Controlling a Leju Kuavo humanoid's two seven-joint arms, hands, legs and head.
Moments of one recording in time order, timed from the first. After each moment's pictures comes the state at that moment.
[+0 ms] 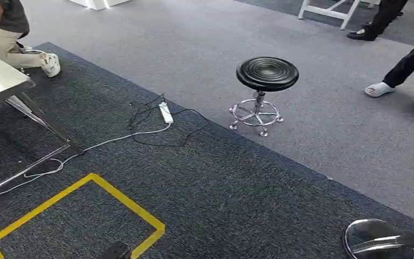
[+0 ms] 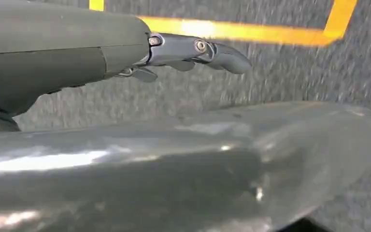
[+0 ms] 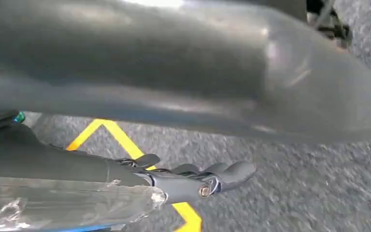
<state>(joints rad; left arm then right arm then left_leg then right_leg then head) -0.06 -0.16 1.10 -0.30 -1.48 -0.08 -0.28 -0.01 0.31 -1.03 -0.46 1.12 0.09 -0.03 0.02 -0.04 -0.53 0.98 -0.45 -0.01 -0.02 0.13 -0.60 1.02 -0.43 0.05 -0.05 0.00</state>
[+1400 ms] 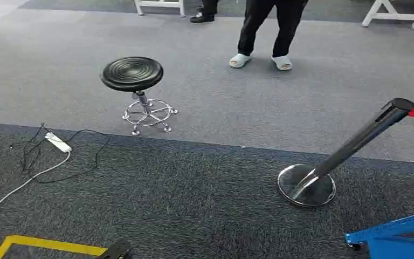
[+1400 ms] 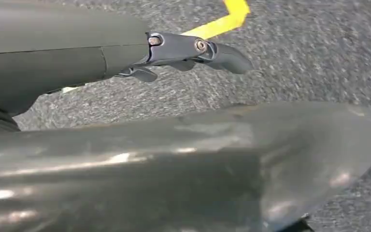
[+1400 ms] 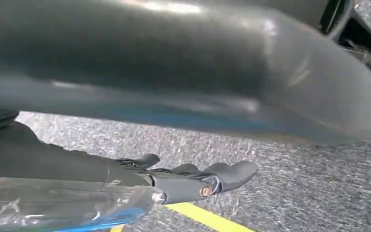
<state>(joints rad) -0.07 -0.18 1.13 -0.30 -1.48 -0.08 -0.23 -0.02 0.31 -1.03 -0.46 1.17 0.10 0.04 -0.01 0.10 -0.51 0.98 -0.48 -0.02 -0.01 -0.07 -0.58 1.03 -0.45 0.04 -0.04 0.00</state>
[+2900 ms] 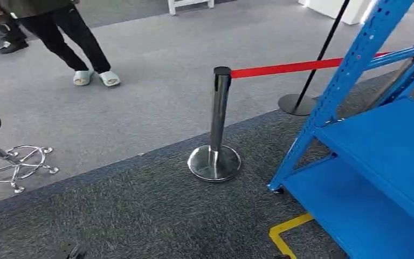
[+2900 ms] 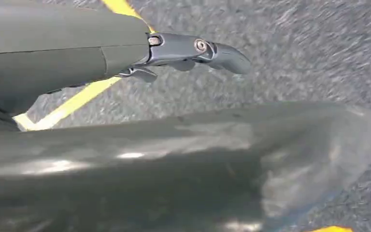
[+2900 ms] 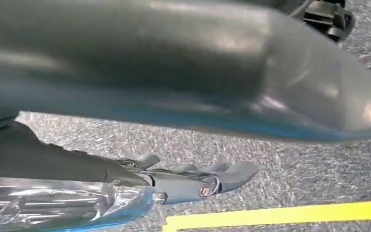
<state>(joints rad) -0.04 -0.03 1.31 -0.32 -1.28 -0.23 -0.27 -0.02 0.31 -1.00 -0.47 1.25 0.03 -0.08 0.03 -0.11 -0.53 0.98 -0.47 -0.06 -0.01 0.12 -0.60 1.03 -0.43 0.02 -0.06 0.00</state>
